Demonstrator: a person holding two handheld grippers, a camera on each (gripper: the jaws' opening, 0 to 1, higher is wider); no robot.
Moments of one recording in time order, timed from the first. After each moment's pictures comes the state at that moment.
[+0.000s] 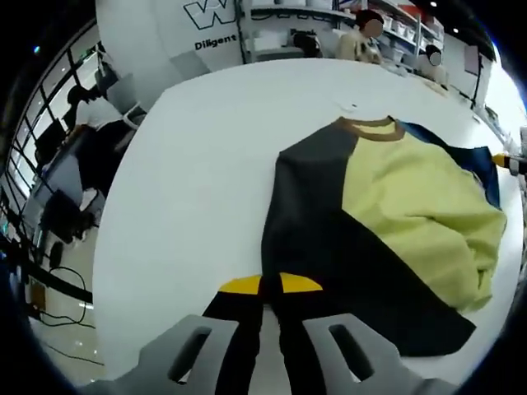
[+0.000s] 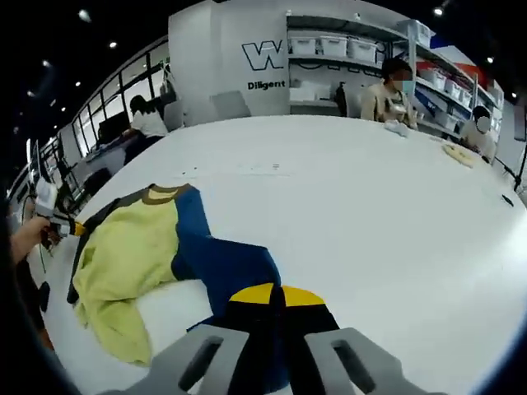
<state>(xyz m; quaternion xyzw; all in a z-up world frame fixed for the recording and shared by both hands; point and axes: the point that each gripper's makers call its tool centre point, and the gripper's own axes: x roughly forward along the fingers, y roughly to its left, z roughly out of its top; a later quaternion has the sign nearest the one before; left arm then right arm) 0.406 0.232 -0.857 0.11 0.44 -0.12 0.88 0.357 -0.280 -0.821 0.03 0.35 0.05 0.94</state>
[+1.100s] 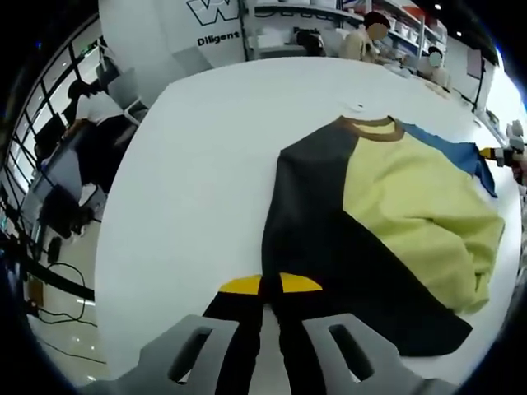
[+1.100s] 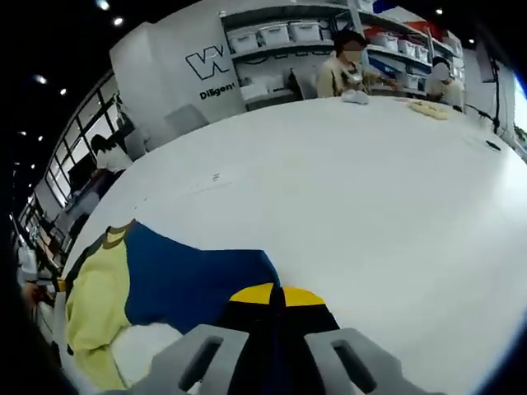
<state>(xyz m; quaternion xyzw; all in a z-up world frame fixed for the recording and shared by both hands) 0.409 0.243 -0.858 0.10 0.45 -0.12 0.88 0.393 -0.333 -0.845 0.11 0.36 -0.03 0.92</state>
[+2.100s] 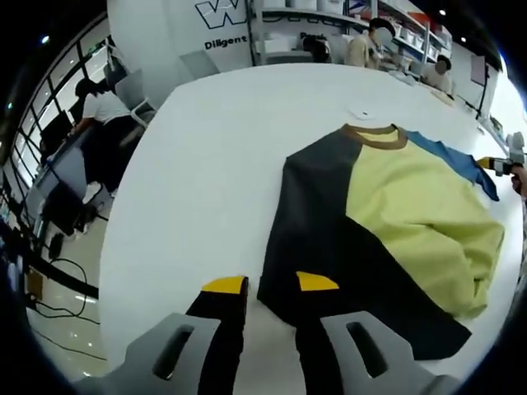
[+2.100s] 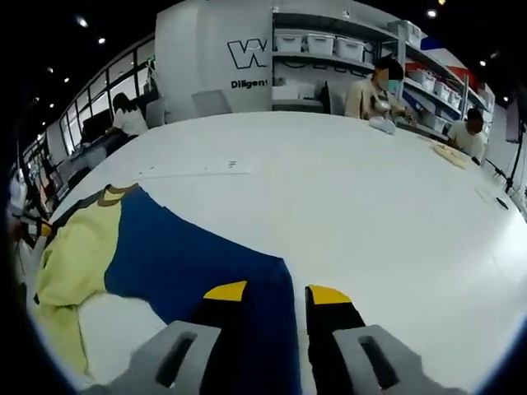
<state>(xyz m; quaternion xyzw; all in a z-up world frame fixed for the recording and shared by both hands) 0.408 0.245 -0.849 0.09 0.43 -0.10 0.89 0.400 -0.329 -0.848 0.01 0.33 0.02 0.94</state>
